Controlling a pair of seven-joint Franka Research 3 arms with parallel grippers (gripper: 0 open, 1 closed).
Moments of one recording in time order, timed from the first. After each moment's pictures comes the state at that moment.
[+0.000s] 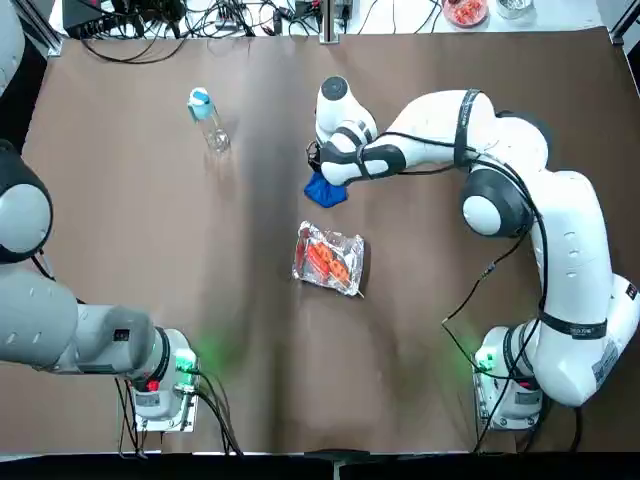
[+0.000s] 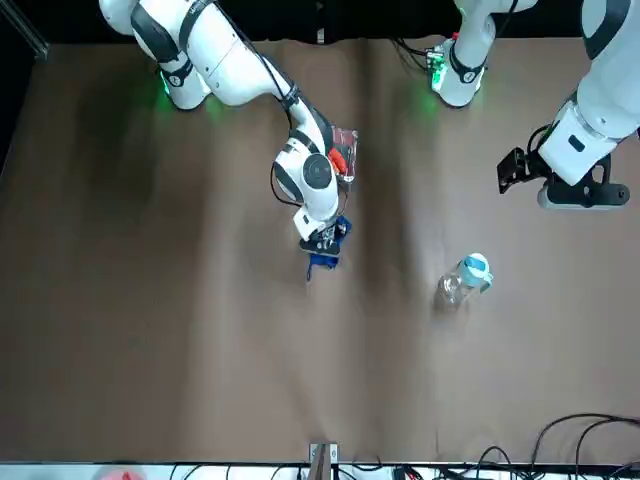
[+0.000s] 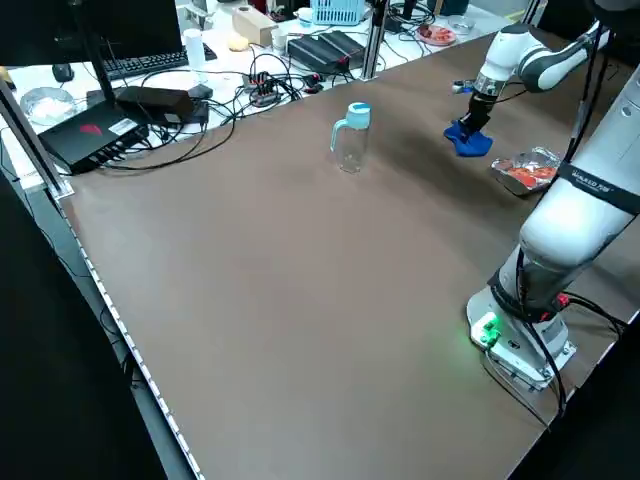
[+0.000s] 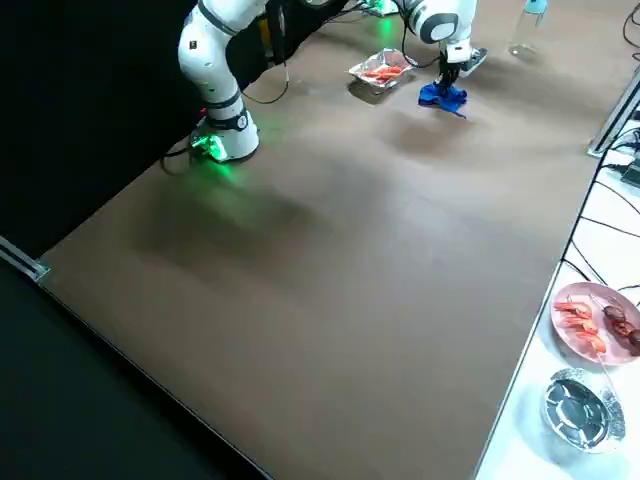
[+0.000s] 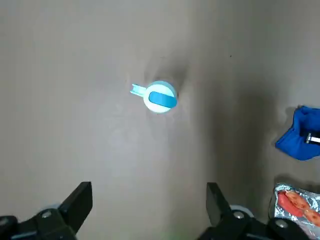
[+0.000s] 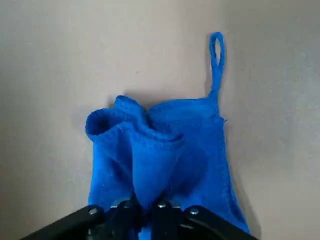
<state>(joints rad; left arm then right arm) -0.02 0.02 -0.17 -1.61 0.02 1.61 -0.14 0.69 0.86 0.18 -1.47 -0.12 2.37 1.07</state>
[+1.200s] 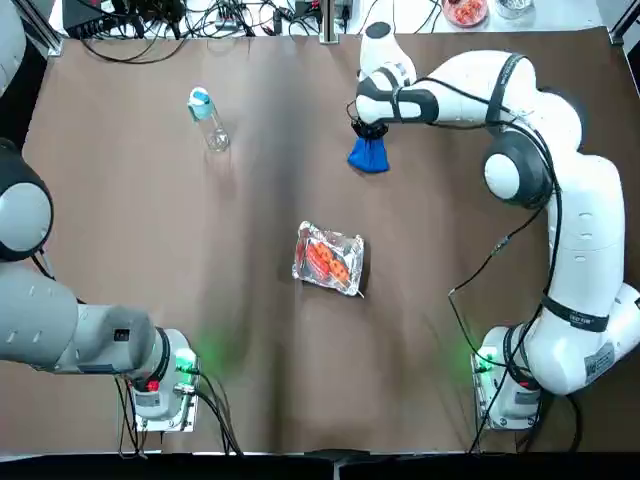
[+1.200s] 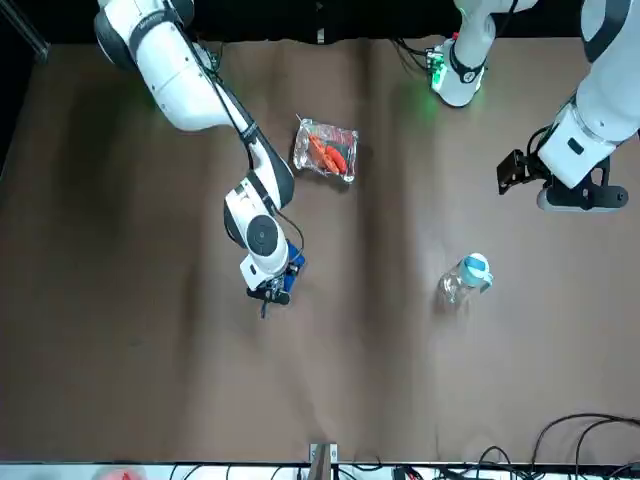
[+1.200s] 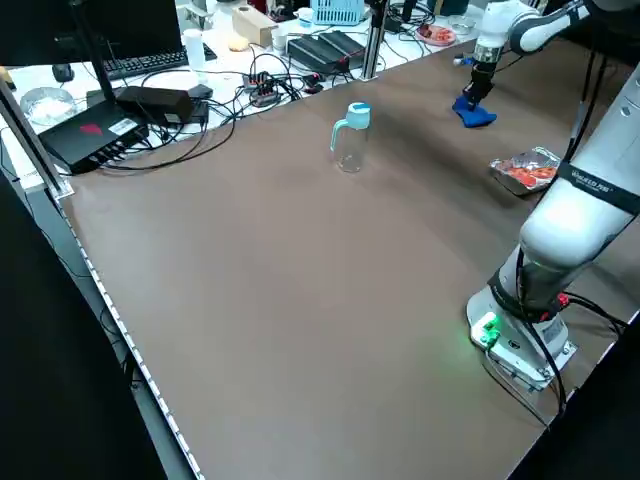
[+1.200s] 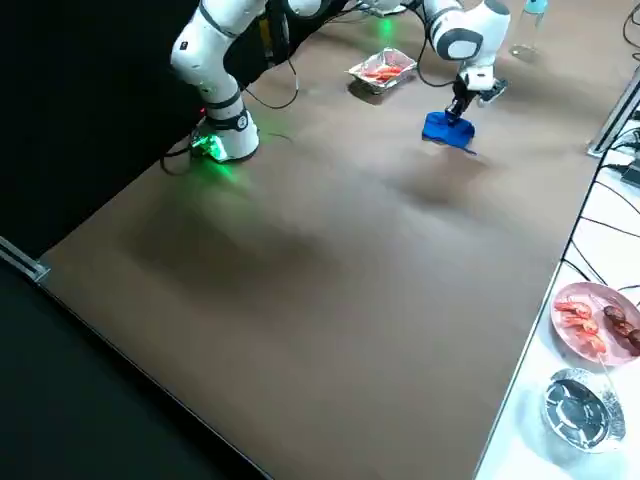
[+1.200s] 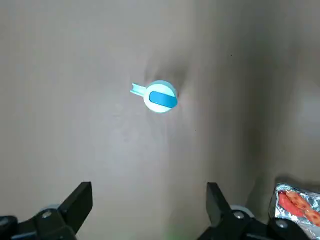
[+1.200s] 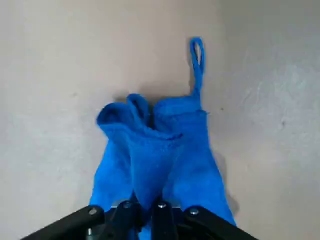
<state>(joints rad) -0.02 0.03 -0.17 -1.61 0.02 1.61 -0.14 0.45 0.81 0.18 -1.43 -0.11 2.13 0.81</state>
